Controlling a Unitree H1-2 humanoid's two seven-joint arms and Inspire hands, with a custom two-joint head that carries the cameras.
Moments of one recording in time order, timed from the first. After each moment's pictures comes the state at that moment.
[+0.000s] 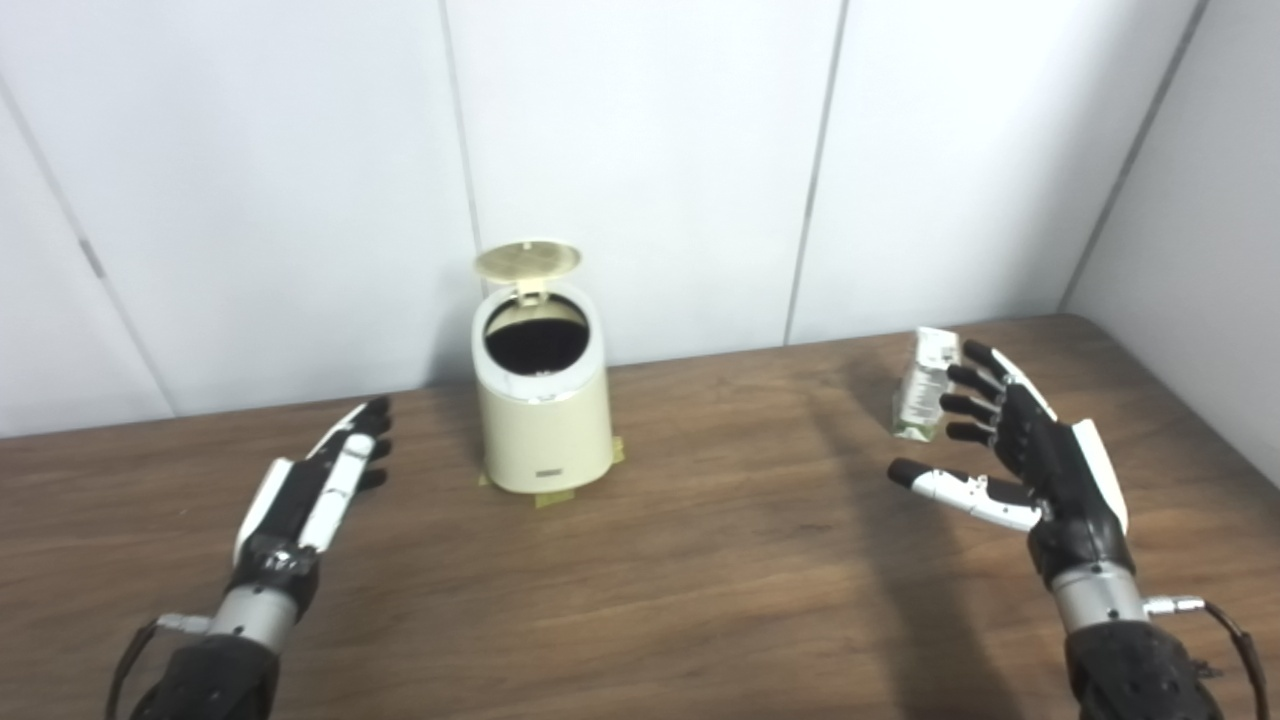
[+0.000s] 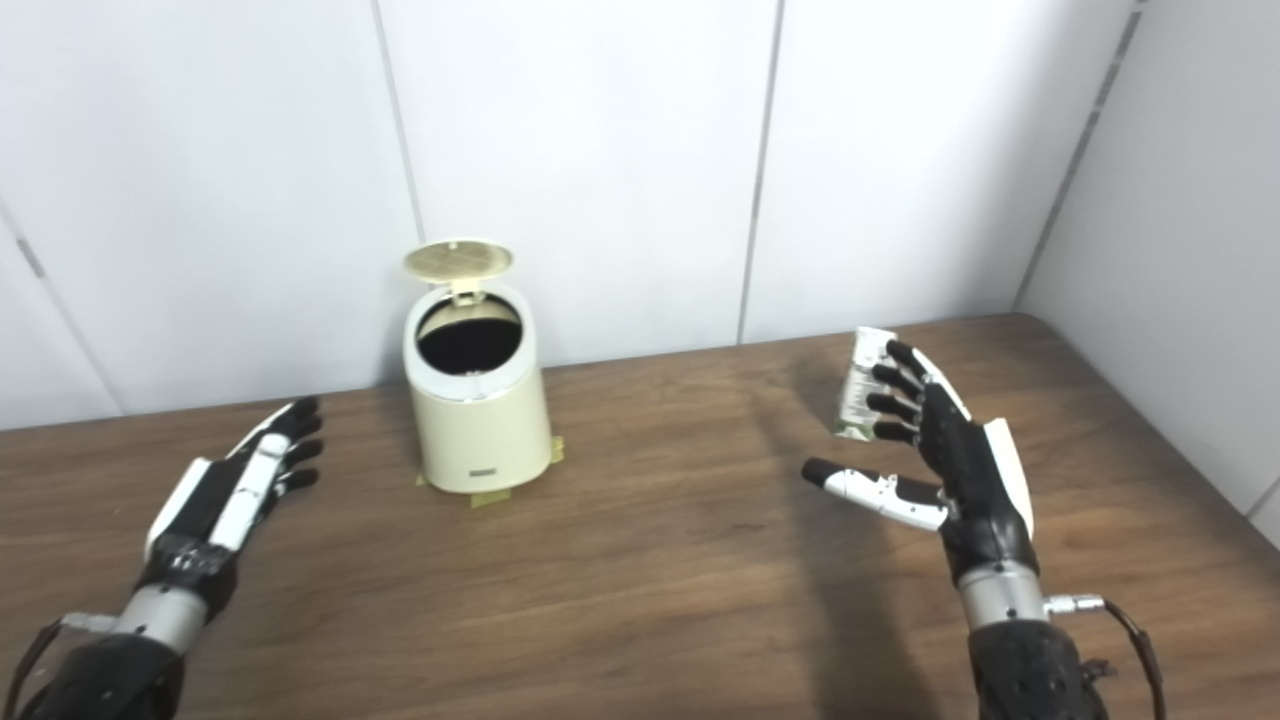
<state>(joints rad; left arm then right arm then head) -0.28 0.21 0.00 -0.06 0.06 0.30 -0.18 0.00 -0.22 -0.26 -0.43 -0.13 0.30 -0.08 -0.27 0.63</state>
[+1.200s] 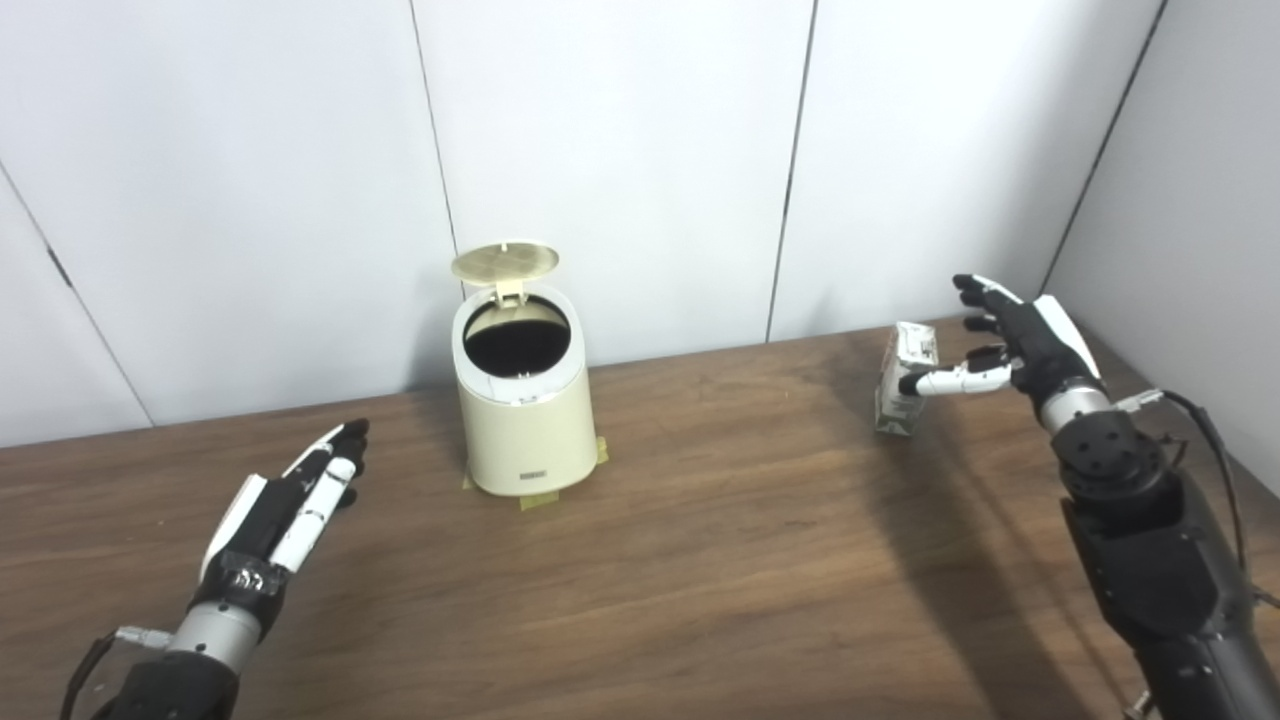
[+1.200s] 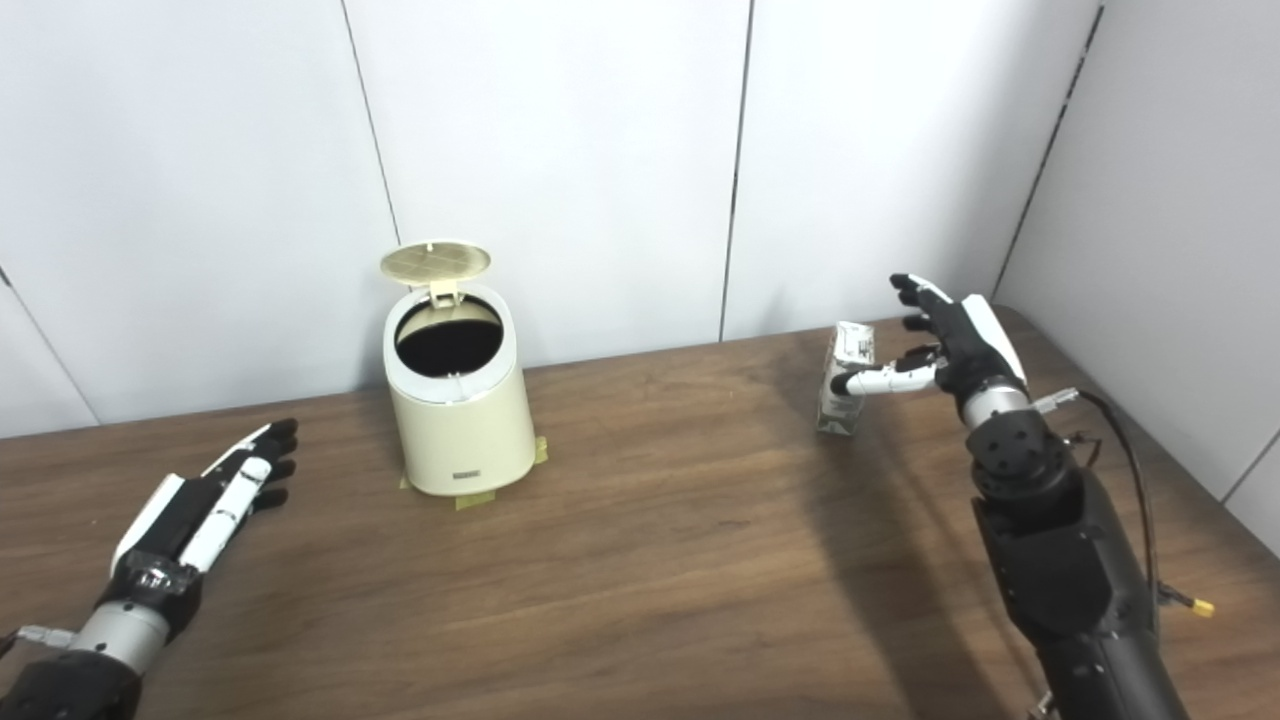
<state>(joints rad) -0.28 0.28 -0.05 -0.08 0.09 0.33 -0.21 -0.40 -0.52 -0.15 0.12 -0.28 0.46 0.07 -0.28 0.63</state>
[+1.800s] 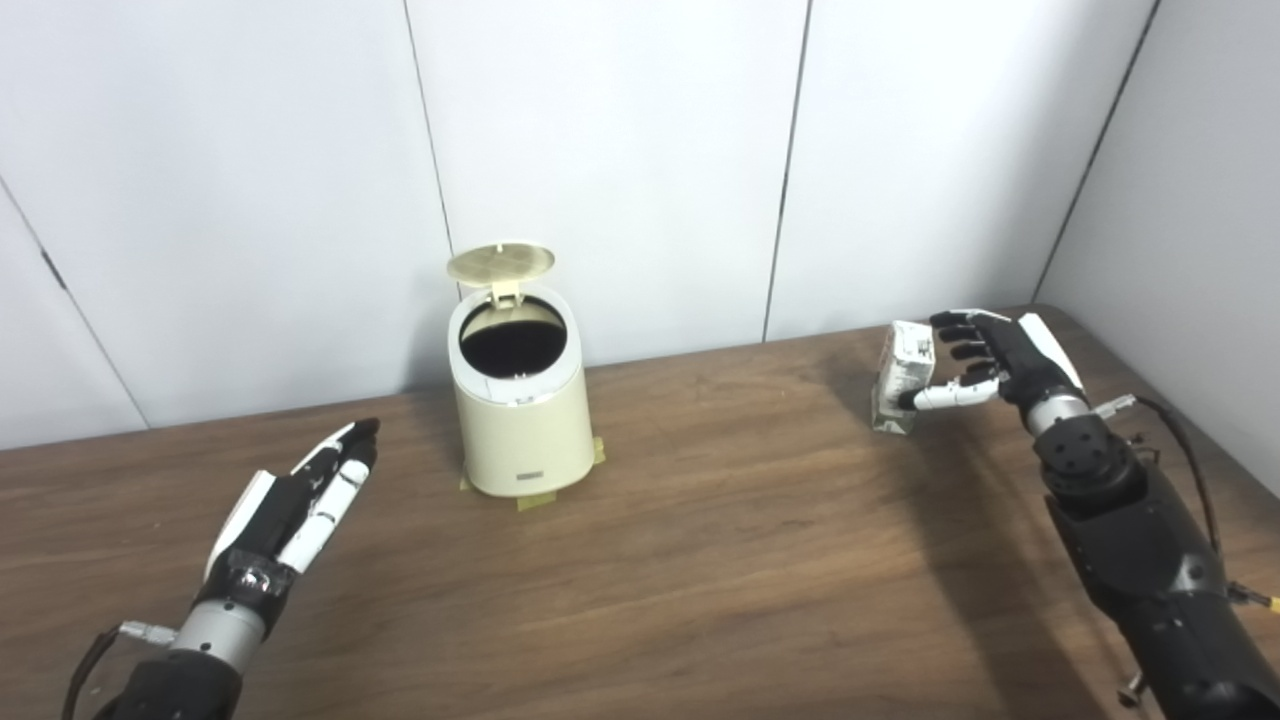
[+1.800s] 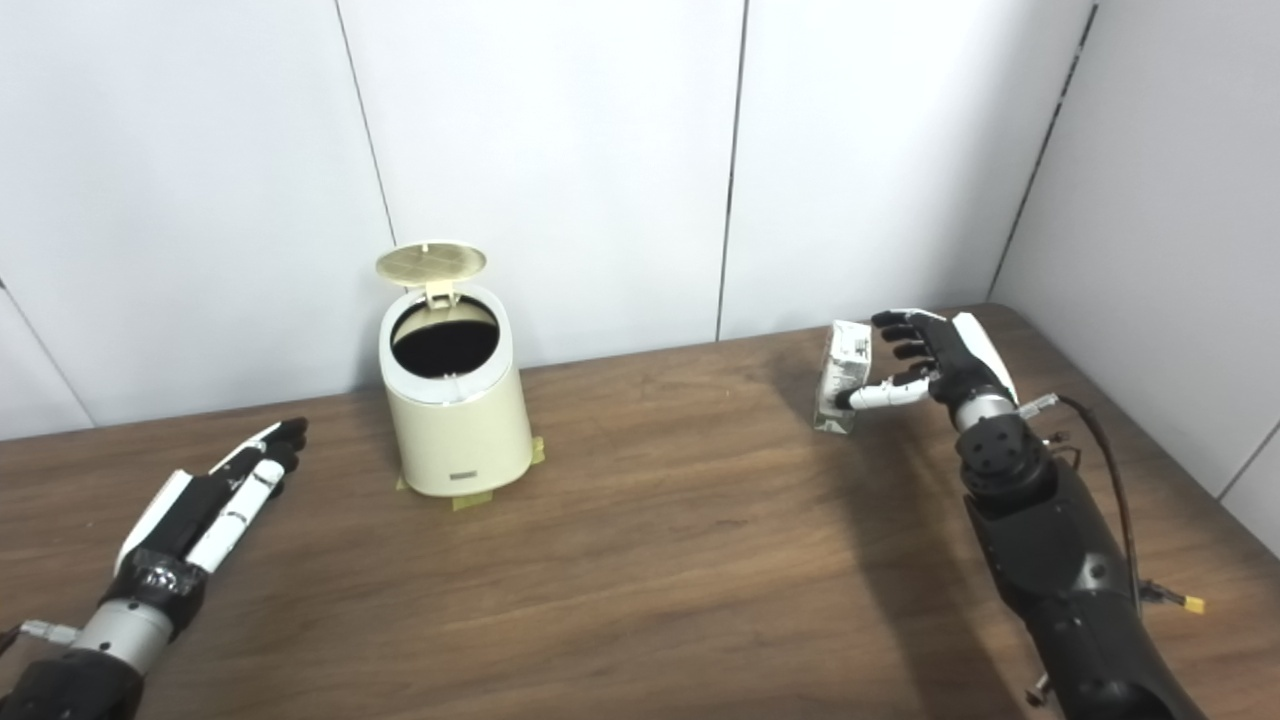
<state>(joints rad) -0.28 0.29 -0.08 -0.10 0.12 0.34 -0.22 -0.47 -0.54 -0.10 0.45 -0.27 0.25 -0.02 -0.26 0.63</state>
